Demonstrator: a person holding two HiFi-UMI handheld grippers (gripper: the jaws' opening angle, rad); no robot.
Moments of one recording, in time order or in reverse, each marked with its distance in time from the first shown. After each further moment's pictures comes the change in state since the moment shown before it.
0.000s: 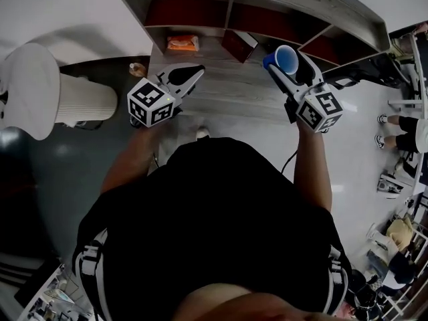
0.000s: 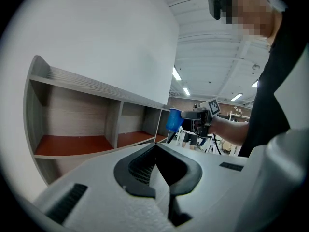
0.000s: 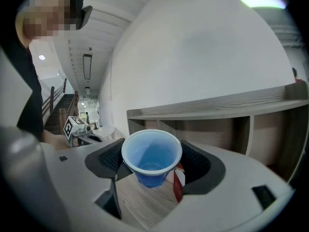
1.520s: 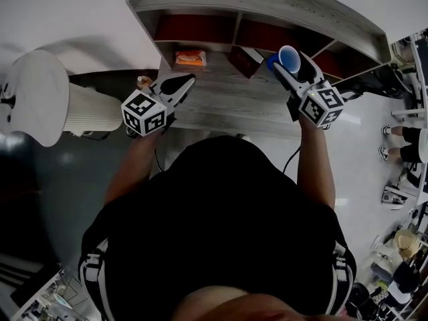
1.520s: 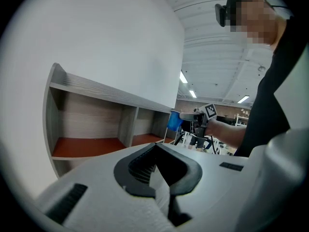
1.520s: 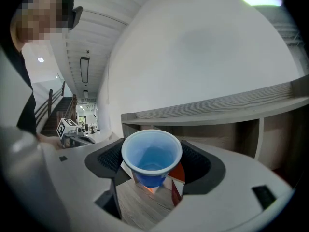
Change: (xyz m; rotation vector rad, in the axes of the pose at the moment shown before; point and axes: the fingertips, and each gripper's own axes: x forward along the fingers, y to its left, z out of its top) left arm -0.038 0.036 0.009 -0.032 -0.031 0.078; right arm 0.034 -0.023 0.014 0.018 -0.038 -0.004
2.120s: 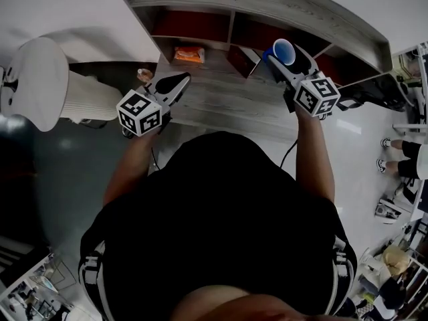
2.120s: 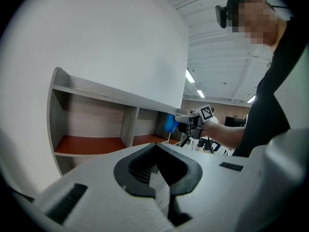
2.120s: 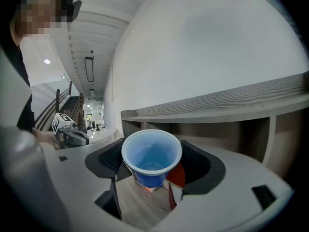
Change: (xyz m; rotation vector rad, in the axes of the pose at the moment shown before) left arm 0.013 -0.017 0.002 -0.020 -0.005 0.104; right arm 0.017 -0.037 -0.007 -0.021 0.029 0.086
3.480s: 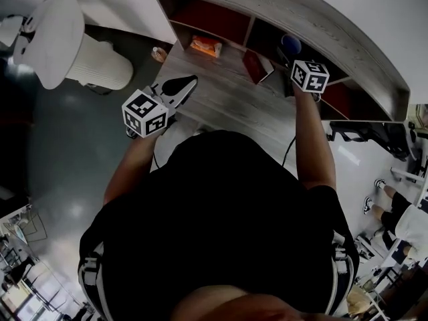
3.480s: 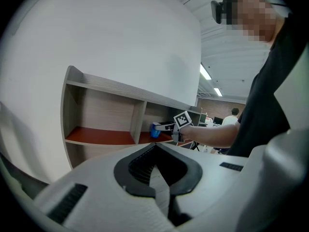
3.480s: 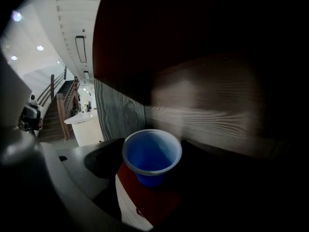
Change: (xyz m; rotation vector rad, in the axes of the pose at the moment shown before) left arm 0.013 -0.009 -0.019 -0.062 0.011 0.193; right arm 0.118 -0.114 -0.079 -0.055 0.205 -0.043
